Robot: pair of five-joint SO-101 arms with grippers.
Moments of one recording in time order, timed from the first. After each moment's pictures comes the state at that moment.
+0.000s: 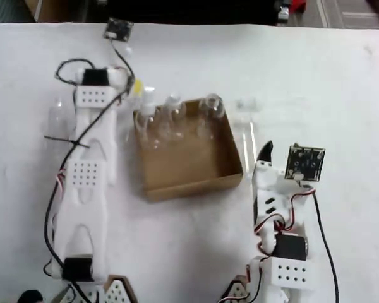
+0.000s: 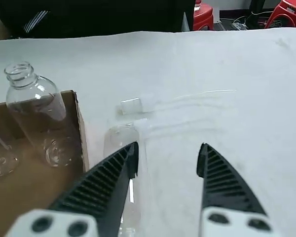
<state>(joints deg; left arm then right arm) -4.4 79.9 -91.0 78.3 -7.5 3.7 -84.4 89.1 23.6 2.1</state>
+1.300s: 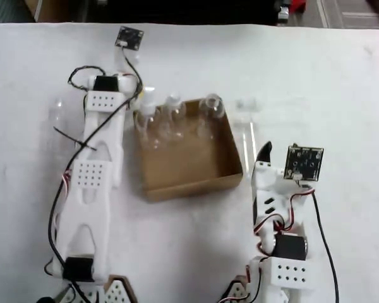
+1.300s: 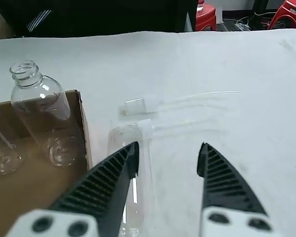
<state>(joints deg) -3.1 81.7 -87.4 72.0 -7.5 2.9 -84.4 89.1 23.6 2.5</state>
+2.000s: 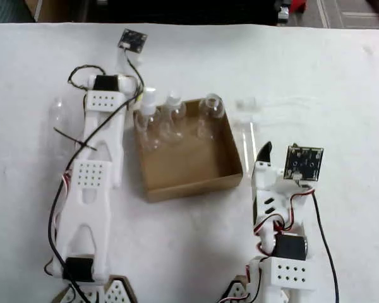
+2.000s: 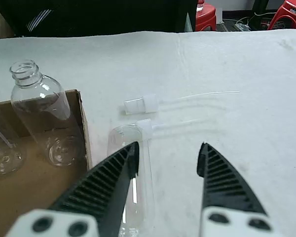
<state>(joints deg) -3.0 81.6 -87.5 75.9 -10.7 2.9 -84.4 89.1 23.6 2.7</state>
